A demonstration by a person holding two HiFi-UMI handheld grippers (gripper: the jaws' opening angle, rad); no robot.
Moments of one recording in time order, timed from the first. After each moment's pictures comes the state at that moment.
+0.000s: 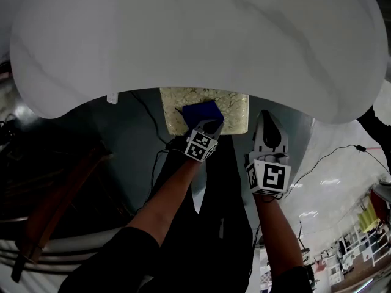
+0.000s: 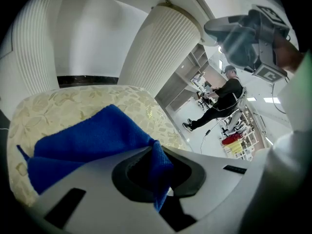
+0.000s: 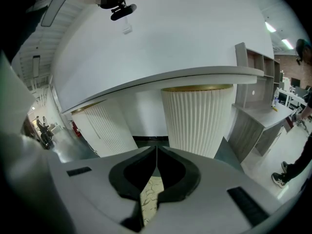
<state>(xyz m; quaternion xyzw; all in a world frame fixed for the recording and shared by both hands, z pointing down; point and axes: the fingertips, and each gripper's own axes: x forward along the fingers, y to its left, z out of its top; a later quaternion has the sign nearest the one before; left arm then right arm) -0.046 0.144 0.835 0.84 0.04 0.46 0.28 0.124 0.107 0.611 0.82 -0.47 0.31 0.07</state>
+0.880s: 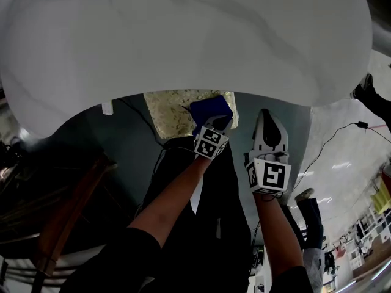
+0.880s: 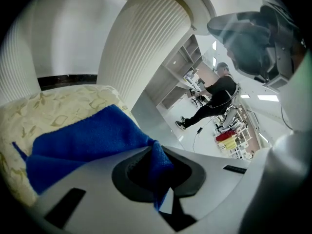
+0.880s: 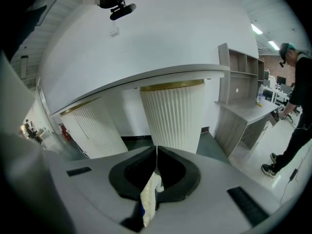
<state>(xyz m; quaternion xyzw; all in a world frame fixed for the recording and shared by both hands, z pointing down) 0.025 0.204 0.822 0.84 0.08 0.46 0.28 0.156 0.171 0.608 0.85 -0.42 0.32 0.07</state>
